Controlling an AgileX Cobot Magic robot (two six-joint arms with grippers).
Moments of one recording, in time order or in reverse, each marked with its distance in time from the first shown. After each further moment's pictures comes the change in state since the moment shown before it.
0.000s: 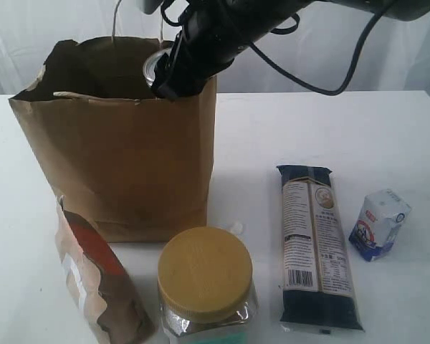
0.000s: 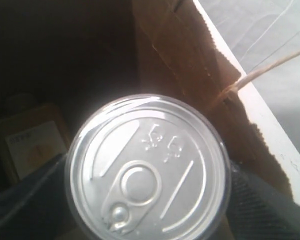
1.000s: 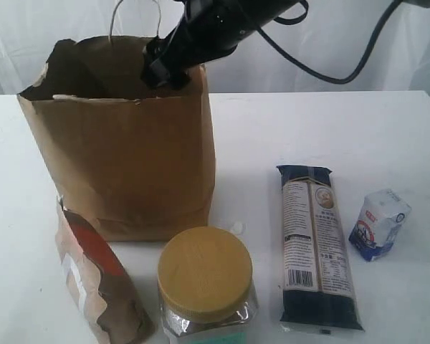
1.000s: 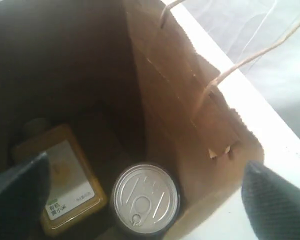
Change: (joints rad) left arm 0.000 0.000 0.000 0.000 0.000 0.000; right arm 0.000 -0.048 0.000 0.011 0.010 0.130
